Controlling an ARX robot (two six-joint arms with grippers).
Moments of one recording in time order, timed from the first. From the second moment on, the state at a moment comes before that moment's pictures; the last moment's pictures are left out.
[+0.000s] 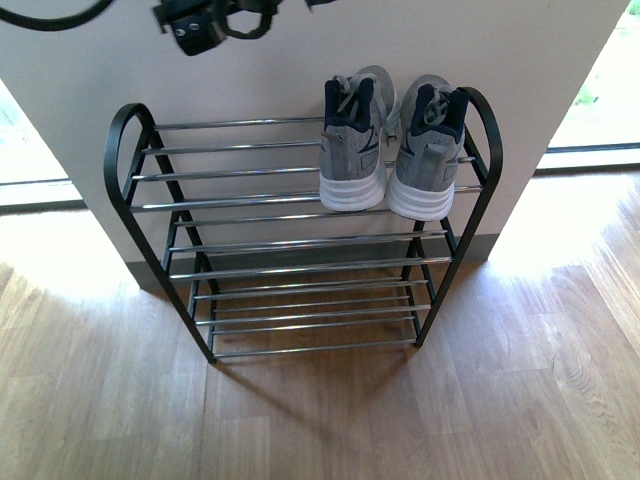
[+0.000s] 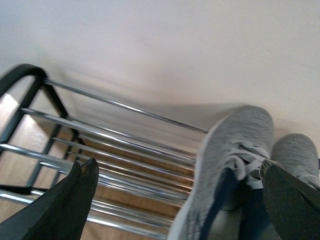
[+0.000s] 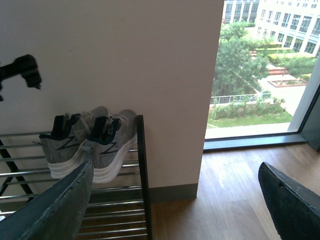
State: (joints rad) left arm -0.44 2.24 1.66 -0.01 -0.42 -0.63; right arm 0.00 0.01 0.02 0.00 0.00 0.00
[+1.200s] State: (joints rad) left arm -0.17 0.67 0.14 0.52 -0.17 -0.02; right arm 0.00 0.01 0.02 0.00 0.00 0.00
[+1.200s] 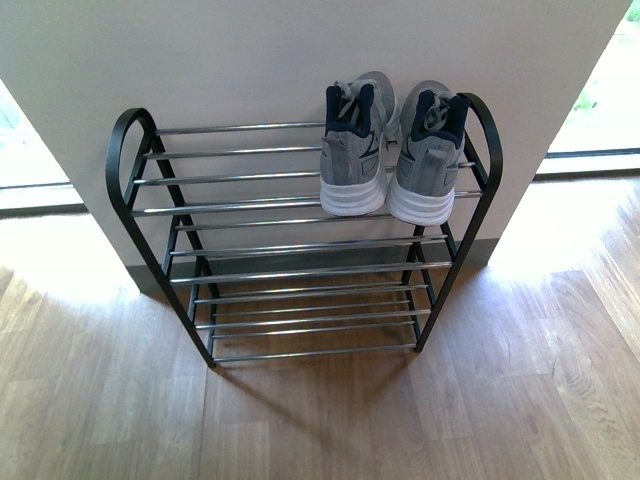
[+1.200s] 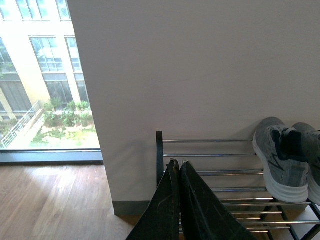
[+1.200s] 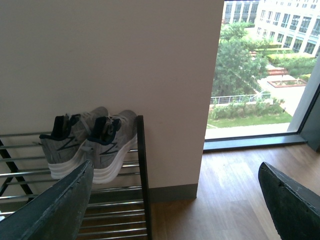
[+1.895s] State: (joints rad) left arm 0.00 0.35 0.01 0.35 0.00 -0.01; right arm 0.00 0.01 0.02 0.00 0.00 0.00
